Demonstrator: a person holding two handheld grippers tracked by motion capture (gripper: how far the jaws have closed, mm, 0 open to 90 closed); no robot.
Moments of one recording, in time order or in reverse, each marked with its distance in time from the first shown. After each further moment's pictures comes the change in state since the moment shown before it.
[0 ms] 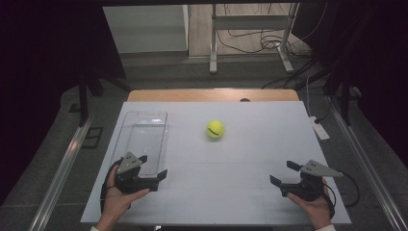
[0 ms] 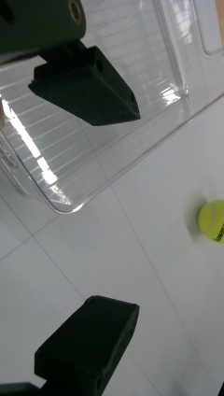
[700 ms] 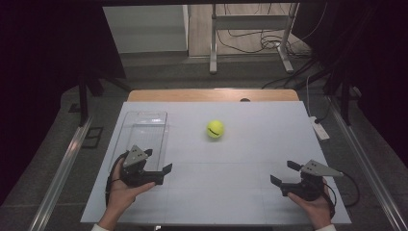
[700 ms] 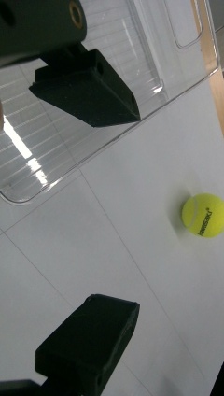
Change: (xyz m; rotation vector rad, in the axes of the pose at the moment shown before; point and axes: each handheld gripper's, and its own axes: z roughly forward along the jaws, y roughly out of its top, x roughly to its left) left arm -0.005 0.020 0.006 -0.013 0.002 0.028; right arm -0.001 0.000 0.000 -0.001 0.000 0.001
